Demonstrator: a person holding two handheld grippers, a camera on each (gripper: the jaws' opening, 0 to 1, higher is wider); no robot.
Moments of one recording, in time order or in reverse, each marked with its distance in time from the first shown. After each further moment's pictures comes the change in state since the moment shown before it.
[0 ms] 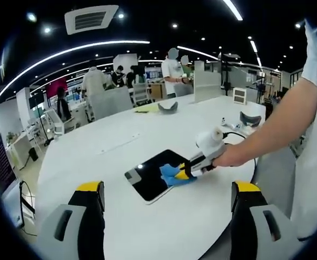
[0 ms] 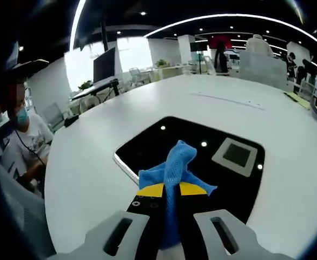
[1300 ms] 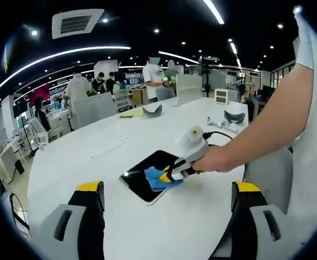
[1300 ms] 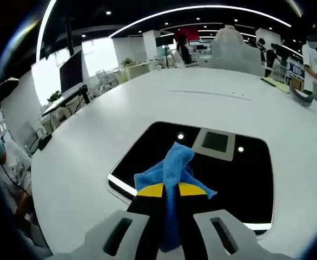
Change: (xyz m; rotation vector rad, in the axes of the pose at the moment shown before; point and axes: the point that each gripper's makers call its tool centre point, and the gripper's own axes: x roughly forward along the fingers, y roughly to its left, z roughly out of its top) left arm 0.001 0.018 -0.016 0.063 -0.047 -0.158; right arm 0.033 0.009 0.020 0.166 0.047 -0.232
